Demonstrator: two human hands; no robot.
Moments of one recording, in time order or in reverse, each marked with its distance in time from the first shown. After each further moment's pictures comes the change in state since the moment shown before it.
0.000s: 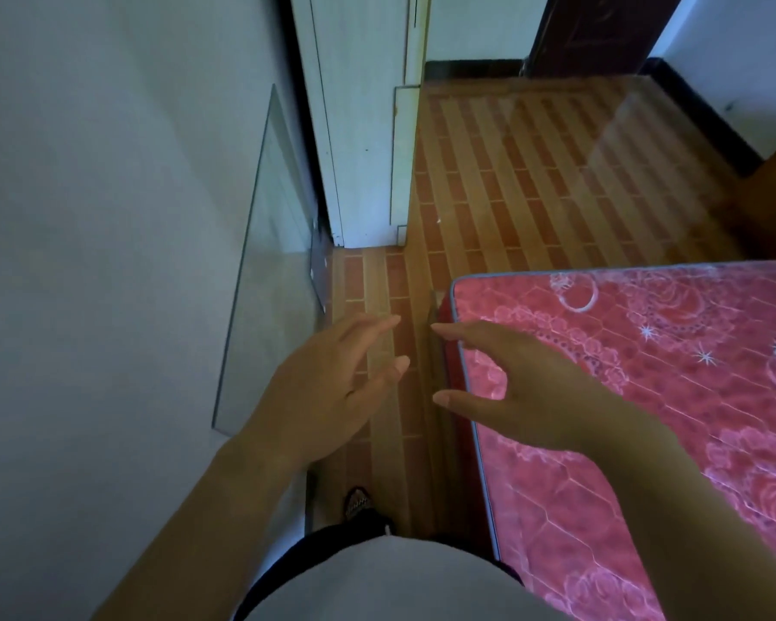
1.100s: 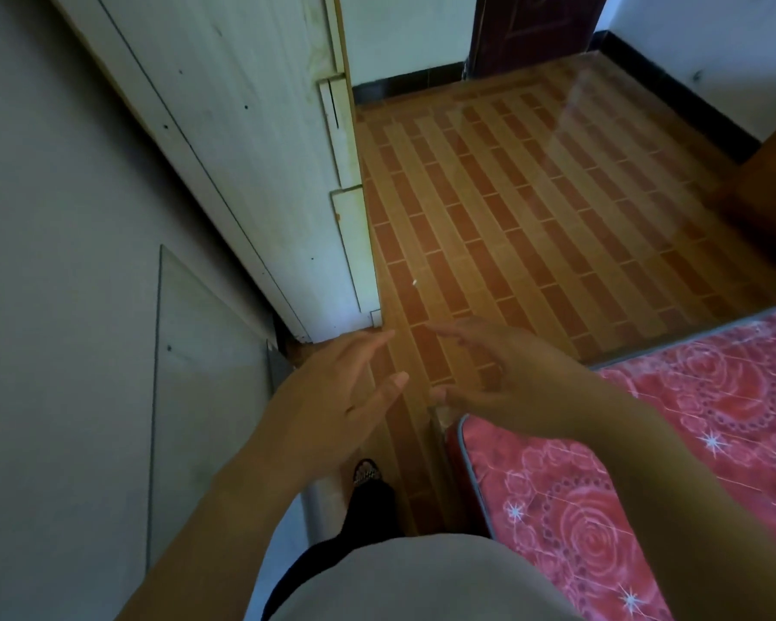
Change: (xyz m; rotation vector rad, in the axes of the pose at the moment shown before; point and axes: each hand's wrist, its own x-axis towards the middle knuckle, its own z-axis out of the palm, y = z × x) left_hand 0.479 -0.061 -0.091 0.012 -0.198 0.049; right_hand 0.382 0.183 -0.194 0.191 0.069 0.170
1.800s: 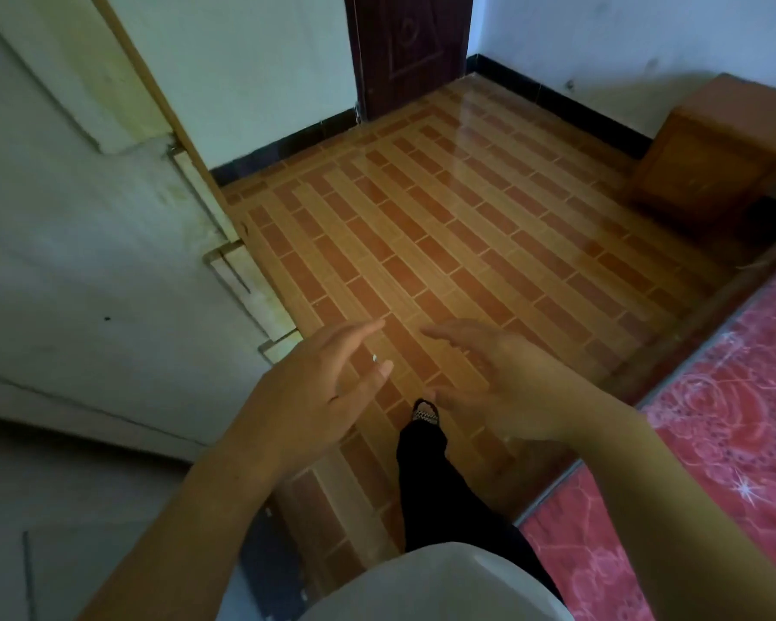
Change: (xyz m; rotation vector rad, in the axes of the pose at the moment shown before) left_hand 0.321 -0.019 -0.107 0.055 -0.160 0.298; right_hand 0.217 0.072 -0.130 0.043 0.244 0.161
